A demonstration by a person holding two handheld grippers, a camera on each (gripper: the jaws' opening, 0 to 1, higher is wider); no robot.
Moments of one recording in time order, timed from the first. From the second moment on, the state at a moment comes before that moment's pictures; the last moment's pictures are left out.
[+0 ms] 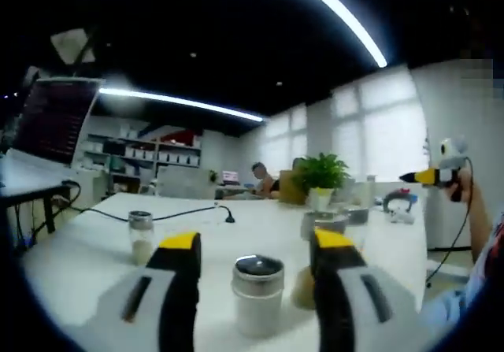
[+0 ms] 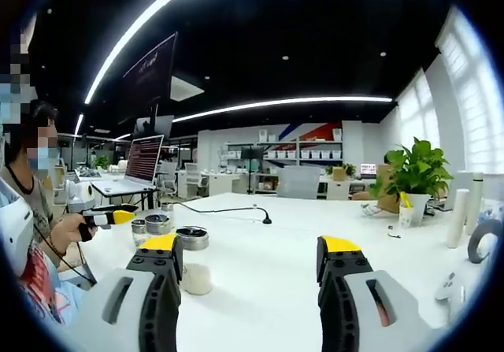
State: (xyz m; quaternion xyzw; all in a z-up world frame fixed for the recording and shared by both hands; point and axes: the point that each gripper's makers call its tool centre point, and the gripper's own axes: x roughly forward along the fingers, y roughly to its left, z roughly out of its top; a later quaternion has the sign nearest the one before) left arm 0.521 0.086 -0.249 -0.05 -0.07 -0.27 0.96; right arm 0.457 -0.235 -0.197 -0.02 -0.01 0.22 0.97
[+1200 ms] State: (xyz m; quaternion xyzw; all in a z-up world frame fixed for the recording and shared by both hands) left arm 0.533 0.073 -0.279 -0.07 -0.02 -0.32 0.95; right arm 0.457 -0.231 -0.193 -0.01 -0.02 0.23 0.97
